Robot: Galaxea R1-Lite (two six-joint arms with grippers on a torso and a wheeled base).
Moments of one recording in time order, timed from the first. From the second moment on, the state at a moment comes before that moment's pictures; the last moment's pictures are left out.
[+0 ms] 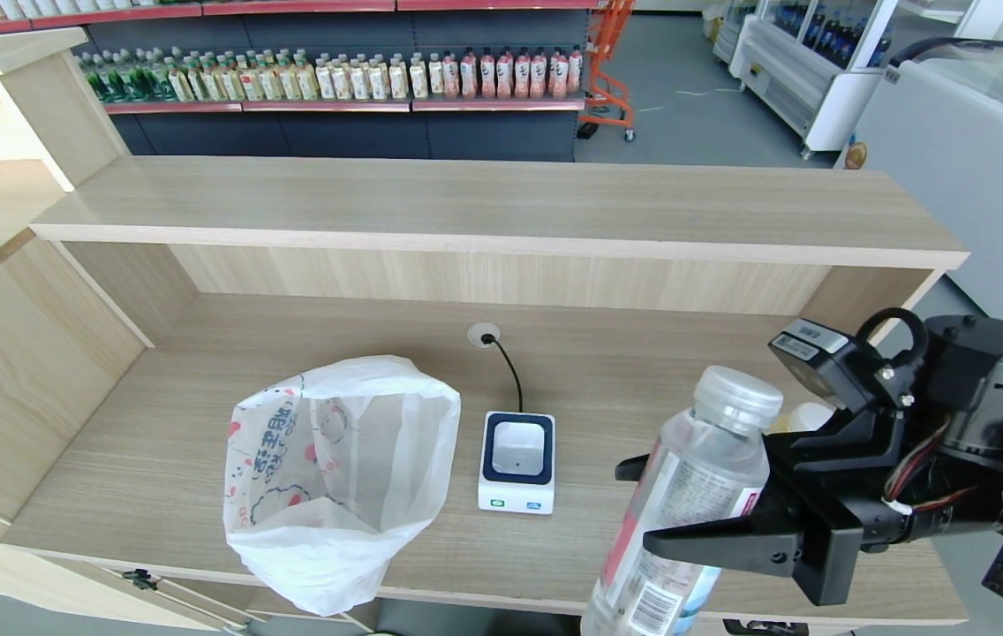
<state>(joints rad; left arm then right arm) 0.00 0.00 0.00 0.00 0.05 -0.01 0.50 1.62 -0.50 -1.04 1.09 0.10</state>
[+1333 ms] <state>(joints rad) 0.00 0.00 0.00 0.00 0.05 -0.01 0.54 1.63 -0.51 -1.01 1.00 0.10</state>
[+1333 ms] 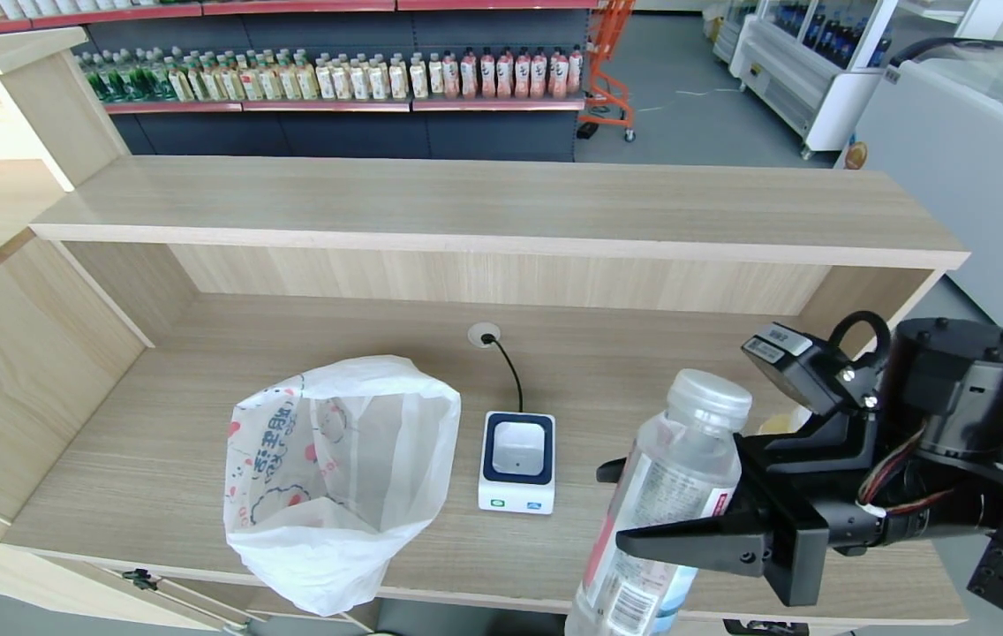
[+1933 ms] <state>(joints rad) 0.00 0.00 0.00 0.00 0.05 -0.01 0.48 1.47 -0.48 -0.83 0.27 0.16</state>
